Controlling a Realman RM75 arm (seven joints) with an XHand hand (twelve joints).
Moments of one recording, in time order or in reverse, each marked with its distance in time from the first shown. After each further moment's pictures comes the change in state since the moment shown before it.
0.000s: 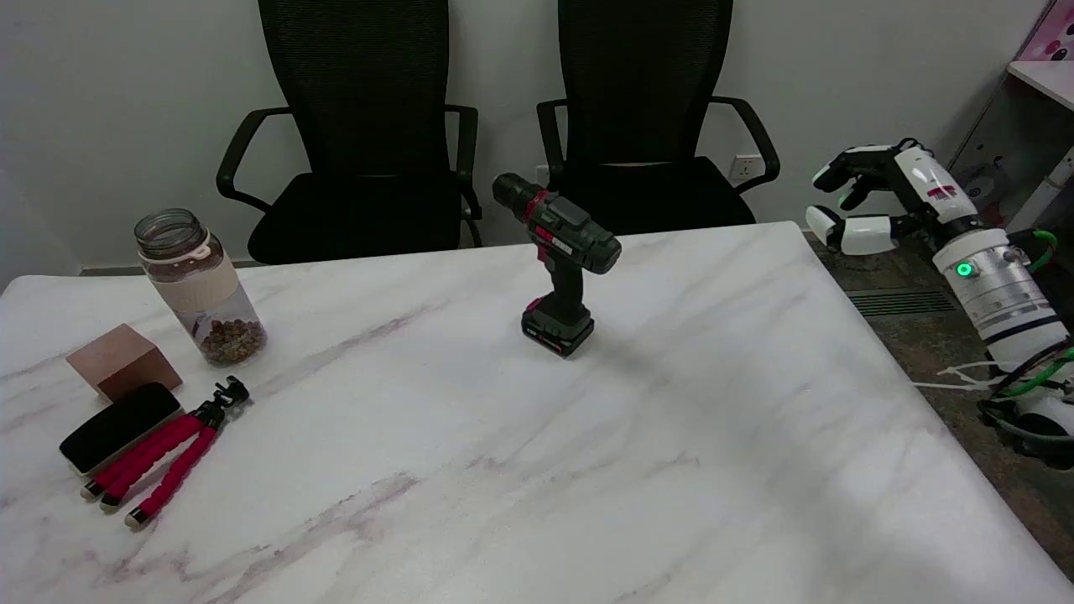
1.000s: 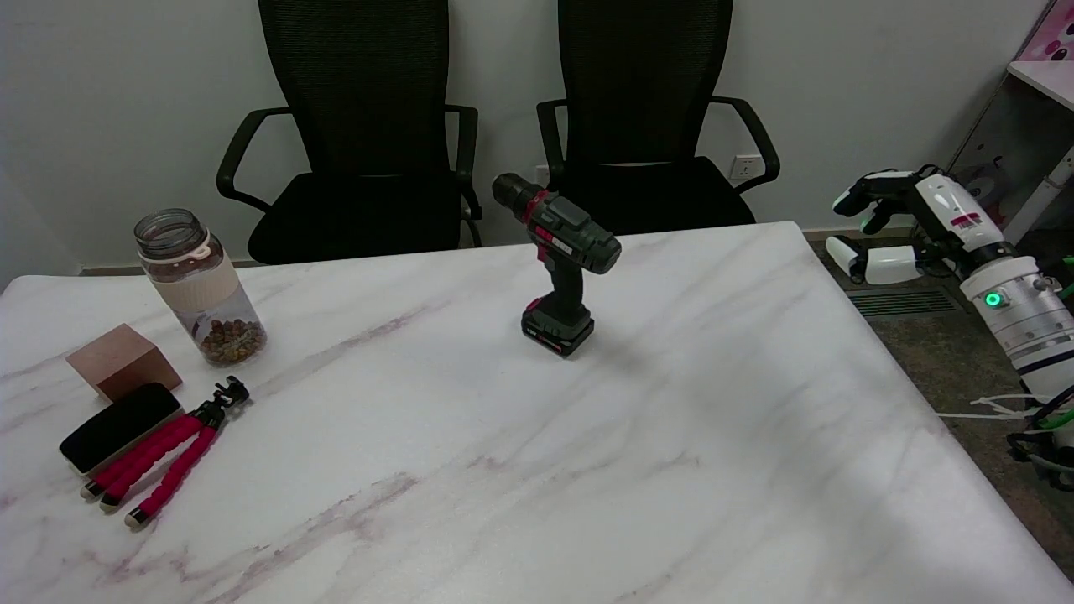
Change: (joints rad) arm -0.070 0.011 -0.031 0.091 -0.012 -0.111 0.043
